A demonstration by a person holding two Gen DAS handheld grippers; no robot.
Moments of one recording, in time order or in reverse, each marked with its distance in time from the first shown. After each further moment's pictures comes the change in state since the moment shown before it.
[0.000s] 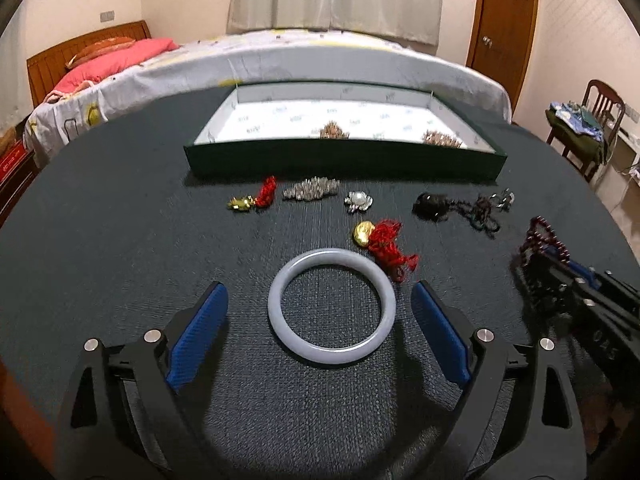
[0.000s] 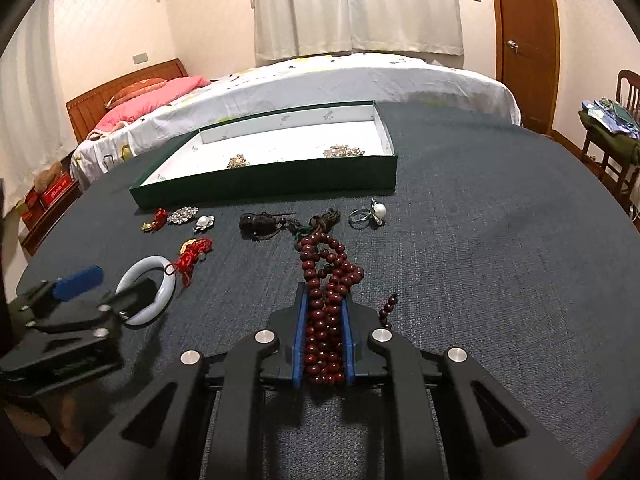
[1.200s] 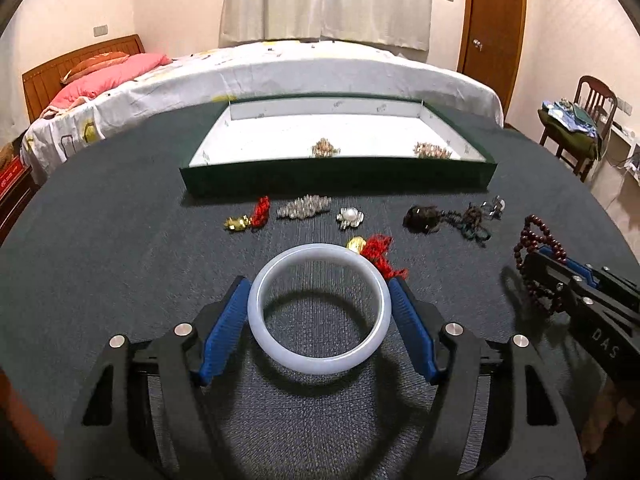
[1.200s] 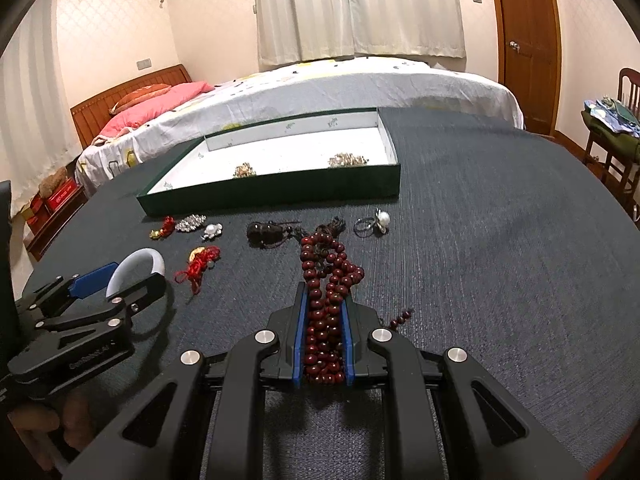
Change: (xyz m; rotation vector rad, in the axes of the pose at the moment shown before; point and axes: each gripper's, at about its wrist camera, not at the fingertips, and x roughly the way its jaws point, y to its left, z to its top) left arm -0.016 -0.004 0.007 0.031 -0.062 -0.016; right arm -0.008 0.002 0.005 0.004 -0.025 0.018
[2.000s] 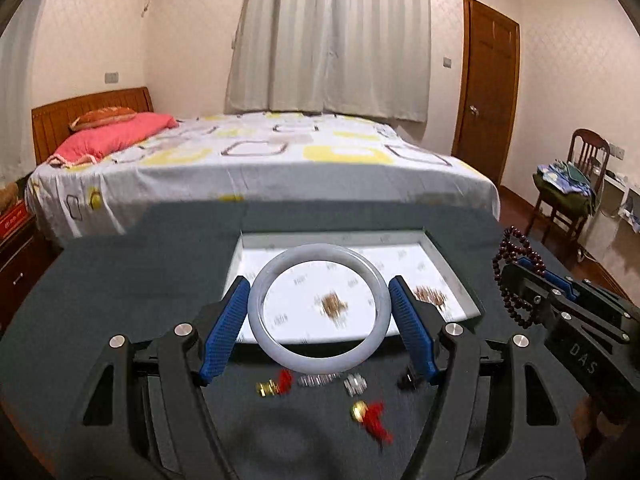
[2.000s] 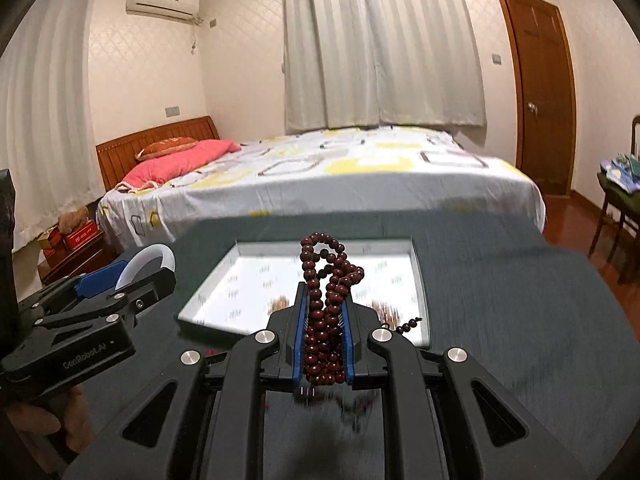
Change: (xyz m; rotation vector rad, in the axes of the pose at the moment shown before) left arm -0.036 0.021 0.120 -0.023 -0.243 -0.006; right arm -0.016 0.033 0.122 -0.068 -0.237 0.065
